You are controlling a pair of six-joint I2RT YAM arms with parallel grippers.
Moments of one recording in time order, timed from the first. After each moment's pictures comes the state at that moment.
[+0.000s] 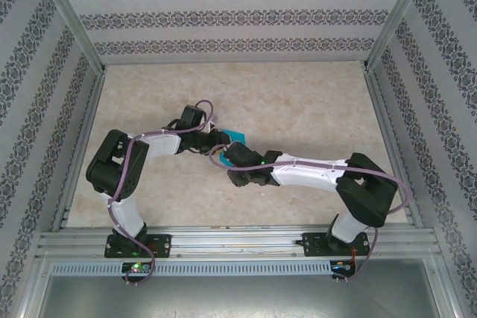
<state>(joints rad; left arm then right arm) -0.39 1.81 0.94 -0.01 0.66 -0.80 0.98 1.63 0.95 -0.42 0.18 0.36</state>
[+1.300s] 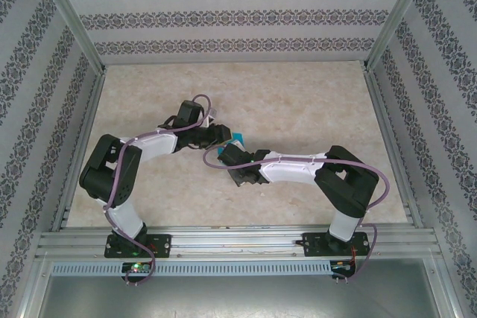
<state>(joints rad) -0.38 1.73 0.95 -0.02 0.63 -0.80 0.98 1.76 1.00 -0.44 0.32 0.37</state>
